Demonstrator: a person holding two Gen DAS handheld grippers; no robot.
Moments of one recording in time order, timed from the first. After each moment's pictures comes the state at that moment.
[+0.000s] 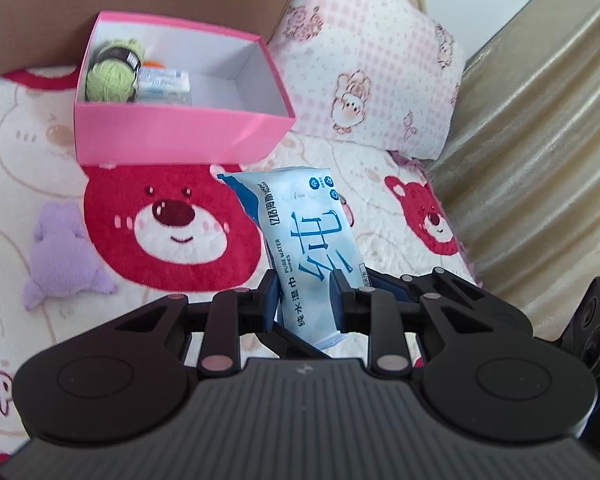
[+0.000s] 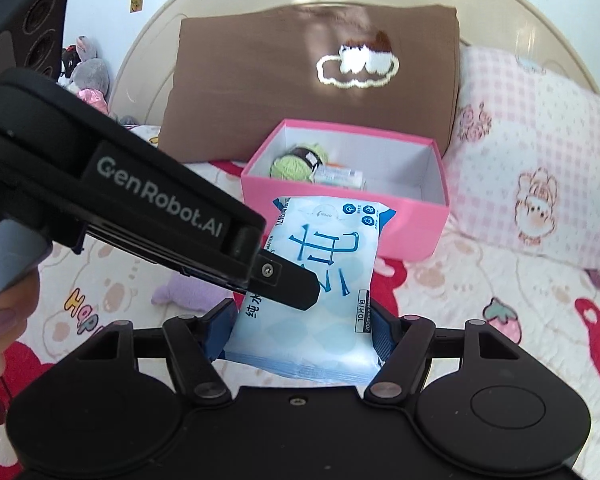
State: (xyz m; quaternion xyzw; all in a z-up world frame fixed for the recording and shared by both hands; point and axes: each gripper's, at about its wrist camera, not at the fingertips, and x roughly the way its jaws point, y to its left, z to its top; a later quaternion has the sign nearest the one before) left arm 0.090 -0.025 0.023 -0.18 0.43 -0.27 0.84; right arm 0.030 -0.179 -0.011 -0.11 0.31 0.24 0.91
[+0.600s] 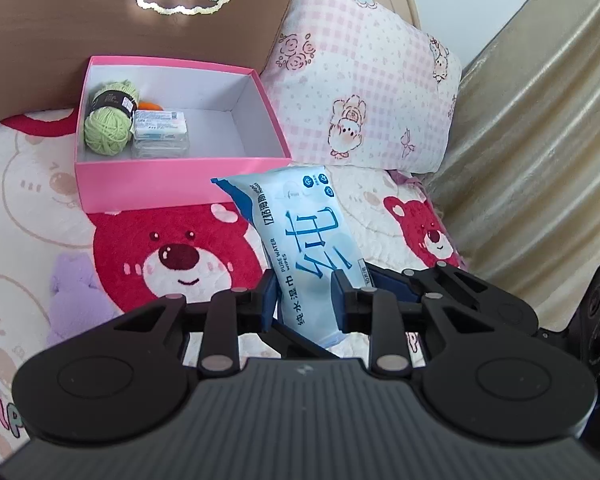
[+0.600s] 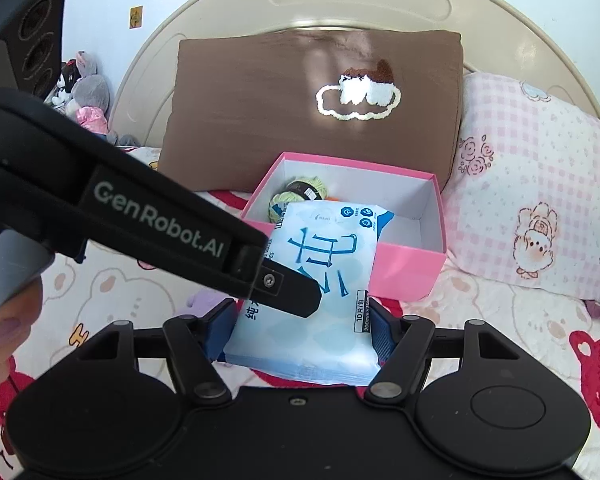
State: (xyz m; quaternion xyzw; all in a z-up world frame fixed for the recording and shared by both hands) left arm 0.116 -0.024 0.062 -0.16 0.42 -0.27 0.85; right arm 0.060 -0.177 0.016 -0.11 0.29 0.25 0.92
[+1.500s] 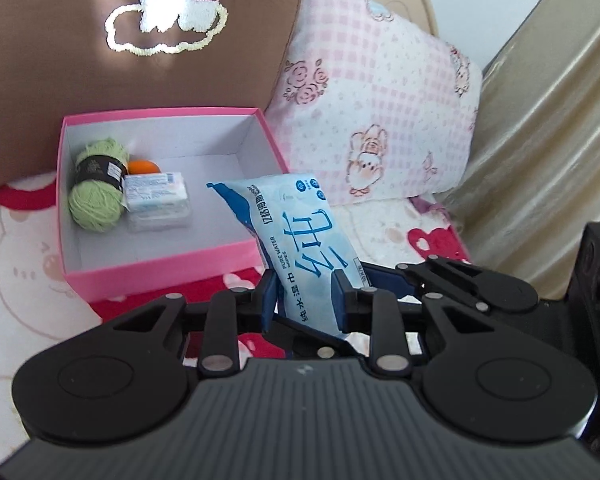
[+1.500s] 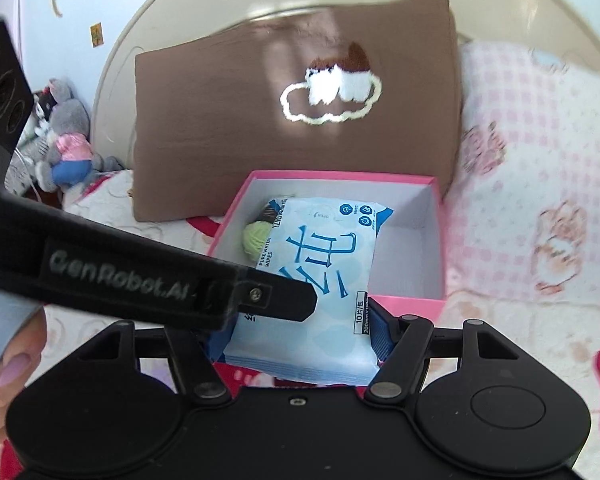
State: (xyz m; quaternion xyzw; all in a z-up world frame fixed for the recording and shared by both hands) left arm 0.229 -0.042 0.079 -0.12 0.43 -0.26 0.86; right arm 0.191 -0.177 0.026 -0.04 0.35 0.27 0.90
